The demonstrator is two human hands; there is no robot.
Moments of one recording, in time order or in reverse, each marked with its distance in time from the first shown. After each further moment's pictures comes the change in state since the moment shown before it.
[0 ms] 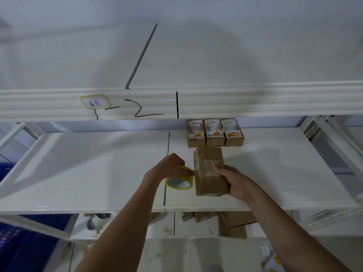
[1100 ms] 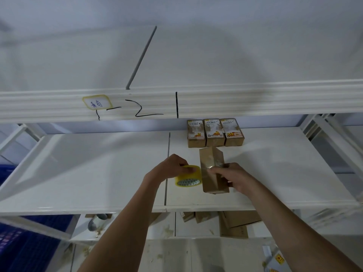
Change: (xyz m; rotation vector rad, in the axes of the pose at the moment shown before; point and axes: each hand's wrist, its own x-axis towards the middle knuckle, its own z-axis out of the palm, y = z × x) left_hand -0.001 0.000 0.003 -0.235 -0.025 0.041; right_hand 0.018 -0.004 -0.013 -0.439 0.220 -0.005
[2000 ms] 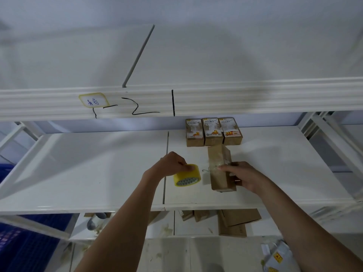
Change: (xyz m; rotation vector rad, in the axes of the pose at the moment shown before) left_hand 0.004 0.000 -0.002 0.083 0.011 -0.020; right_hand -0.004 0.010 -0.036 0.059 -0.029 -0.049
